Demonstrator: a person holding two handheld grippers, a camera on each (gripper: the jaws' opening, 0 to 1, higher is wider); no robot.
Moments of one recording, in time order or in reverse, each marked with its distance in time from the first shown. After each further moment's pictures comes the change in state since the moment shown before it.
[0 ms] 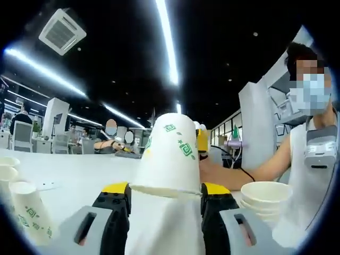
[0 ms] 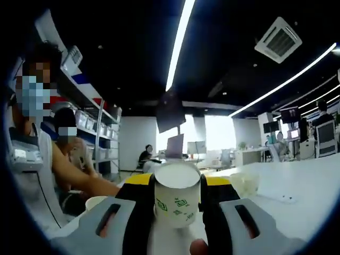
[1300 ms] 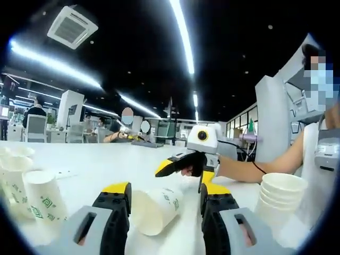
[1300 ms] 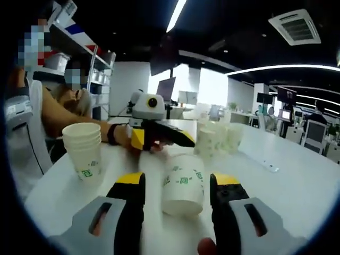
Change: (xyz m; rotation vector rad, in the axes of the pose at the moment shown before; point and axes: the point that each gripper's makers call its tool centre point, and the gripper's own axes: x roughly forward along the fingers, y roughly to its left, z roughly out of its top) left arm -0.009 0.040 -0.018 -0.026 0.095 0.133; right arm -0.036 -0.038 -0.093 -0.135 0.449 -0.073
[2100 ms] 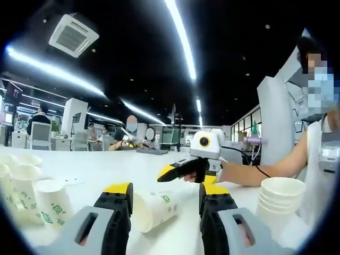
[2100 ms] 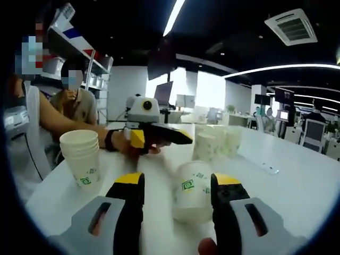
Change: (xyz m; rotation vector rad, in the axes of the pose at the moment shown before) left arm -0.006 0.012 0.017 0.031 -0.057 0.044; right arm 0.007 -0.002 0.008 0.022 -0.030 -0.016
